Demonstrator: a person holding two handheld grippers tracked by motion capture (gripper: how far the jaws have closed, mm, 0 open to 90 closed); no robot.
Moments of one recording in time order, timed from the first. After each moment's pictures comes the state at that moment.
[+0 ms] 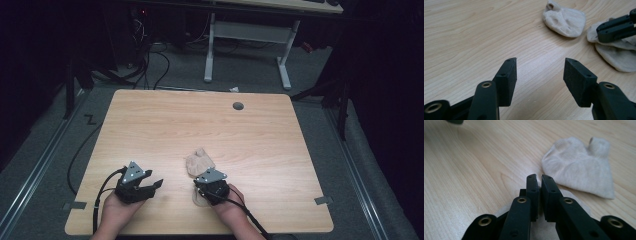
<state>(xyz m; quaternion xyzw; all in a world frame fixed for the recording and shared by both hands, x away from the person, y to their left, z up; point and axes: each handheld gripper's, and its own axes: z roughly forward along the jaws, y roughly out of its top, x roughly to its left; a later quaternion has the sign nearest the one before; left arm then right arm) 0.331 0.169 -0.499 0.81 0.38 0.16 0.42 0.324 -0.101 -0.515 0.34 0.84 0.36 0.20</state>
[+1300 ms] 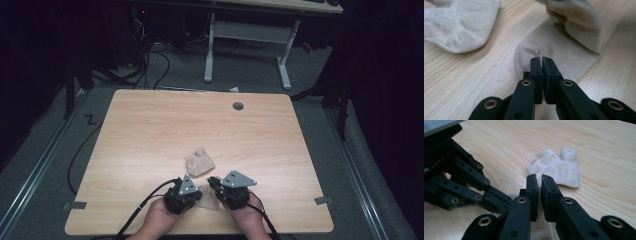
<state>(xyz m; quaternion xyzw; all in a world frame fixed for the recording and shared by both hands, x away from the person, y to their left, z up) 0.314 0.049 -0.525 0.88 0.26 0.09 0.38 0.298 -0.152 -0.493 0.36 0.80 0.44 0.20</state>
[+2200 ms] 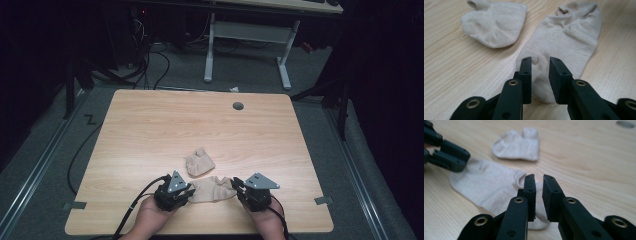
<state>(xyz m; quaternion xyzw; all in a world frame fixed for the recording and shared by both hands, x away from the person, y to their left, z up) 0.320 0.072 -0.519 0.87 0.29 0.12 0.39 0.291 -0.206 -0.500 0.42 0.78 0.40 0.23</state>
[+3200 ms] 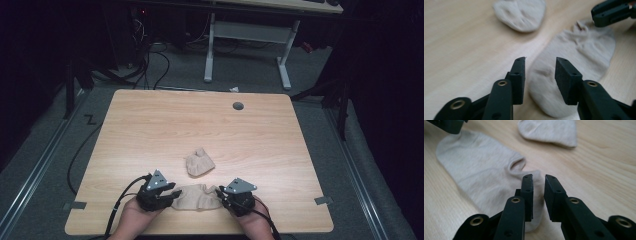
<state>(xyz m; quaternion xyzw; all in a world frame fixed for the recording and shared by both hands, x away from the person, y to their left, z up) 0.320 0.123 -0.508 0.84 0.33 0.11 0.41 0.291 -0.168 -0.519 0.38 0.83 0.37 0.19</state>
